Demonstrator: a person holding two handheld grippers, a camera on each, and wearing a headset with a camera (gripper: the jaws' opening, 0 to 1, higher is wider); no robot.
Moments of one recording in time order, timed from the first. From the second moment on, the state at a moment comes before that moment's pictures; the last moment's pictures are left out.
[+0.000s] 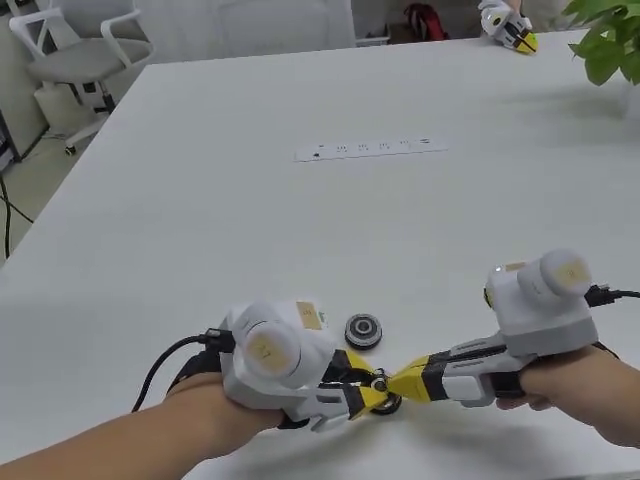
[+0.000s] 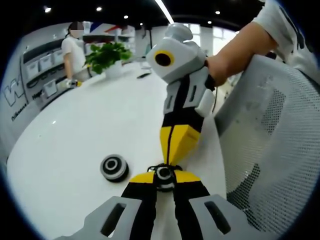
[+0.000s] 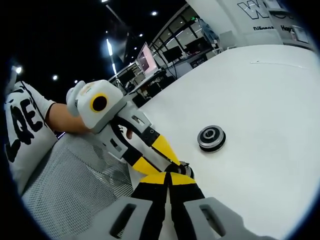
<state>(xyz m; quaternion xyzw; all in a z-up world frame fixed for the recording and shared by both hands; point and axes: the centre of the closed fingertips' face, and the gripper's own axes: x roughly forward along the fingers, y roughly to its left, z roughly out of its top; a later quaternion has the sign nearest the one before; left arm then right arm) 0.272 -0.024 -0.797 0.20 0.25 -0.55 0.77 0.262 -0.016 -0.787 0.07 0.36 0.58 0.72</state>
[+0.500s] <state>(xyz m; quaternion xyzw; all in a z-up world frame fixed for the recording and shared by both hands) 0.271 -0.024 -0.797 0.19 0.25 -0.55 0.77 0.271 -0.026 -0.796 0.07 0.37 0.56 0.74</state>
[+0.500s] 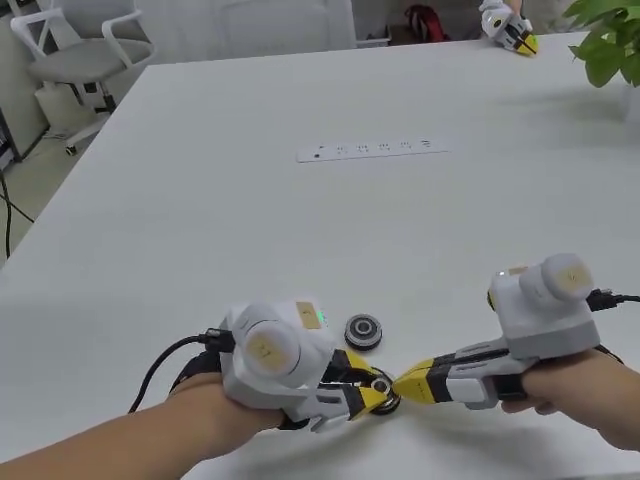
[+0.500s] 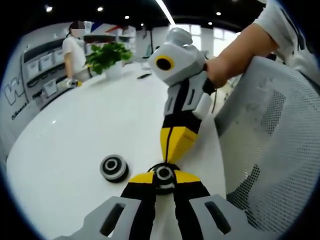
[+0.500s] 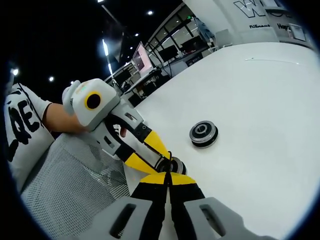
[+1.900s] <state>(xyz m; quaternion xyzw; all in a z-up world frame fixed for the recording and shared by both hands) 0.258 0.011 -0.740 0.15 0.22 -0.56 0.78 0.266 -0.020 -0.784 0.09 0.37 0.56 0.73</state>
